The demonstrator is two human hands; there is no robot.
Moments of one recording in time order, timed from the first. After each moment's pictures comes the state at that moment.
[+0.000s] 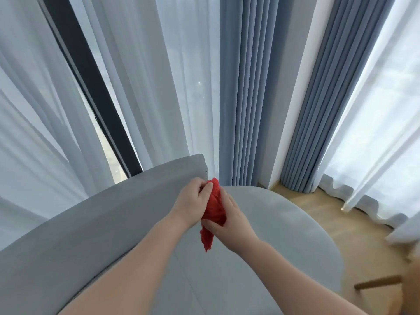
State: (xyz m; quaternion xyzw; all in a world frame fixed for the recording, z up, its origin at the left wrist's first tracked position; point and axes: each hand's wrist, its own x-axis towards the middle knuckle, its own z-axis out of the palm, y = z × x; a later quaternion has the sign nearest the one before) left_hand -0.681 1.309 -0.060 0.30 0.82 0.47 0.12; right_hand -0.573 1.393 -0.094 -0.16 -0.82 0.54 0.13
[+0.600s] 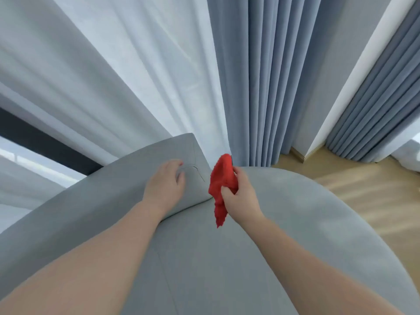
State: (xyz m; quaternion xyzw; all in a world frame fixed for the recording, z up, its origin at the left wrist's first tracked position) left_hand -0.933 1.493 -0.245 0.23 0.96 0.14 0.08; right_hand -0.807 1.638 -0.267 -0.28 -0.66 0.70 0.04
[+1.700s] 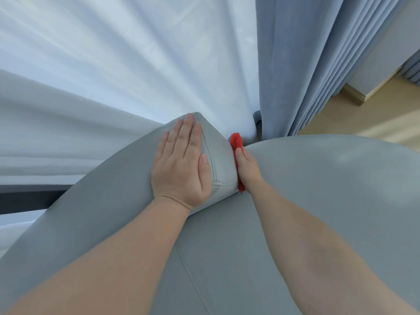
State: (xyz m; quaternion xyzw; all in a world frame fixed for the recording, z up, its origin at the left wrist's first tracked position) left_hand -1.068 1.529 -0.370 0.43 0.90 0.05 -0.11; right_hand -1.016 1.633 -0.531 -0.42 -0.52 0.74 -0.06
